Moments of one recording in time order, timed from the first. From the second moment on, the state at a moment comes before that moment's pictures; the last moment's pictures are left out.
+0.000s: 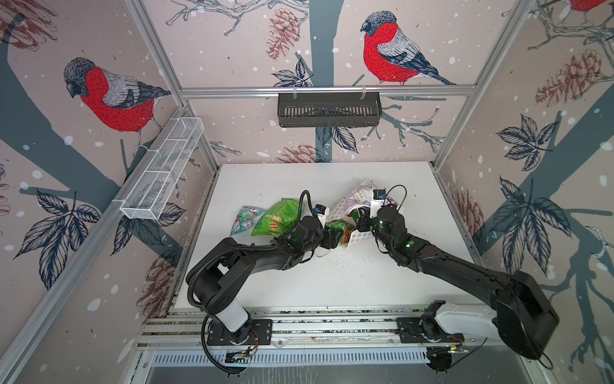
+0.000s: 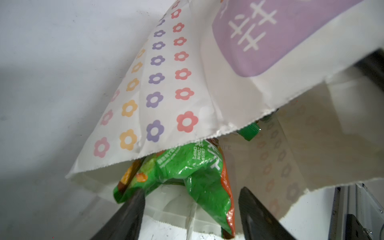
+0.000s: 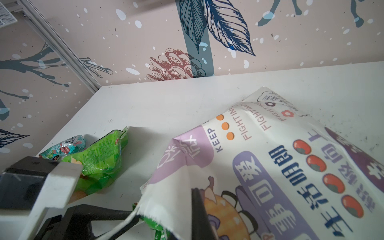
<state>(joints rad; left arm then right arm) -0.75 1.63 0.70 0.46 0.12 -0.49 0.68 1.23 0.68 0.21 0.25 0.37</state>
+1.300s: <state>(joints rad) -0.75 1.93 0.79 0.78 0.14 -0.63 0.66 1.20 0.63 0.24 0.17 0.39</state>
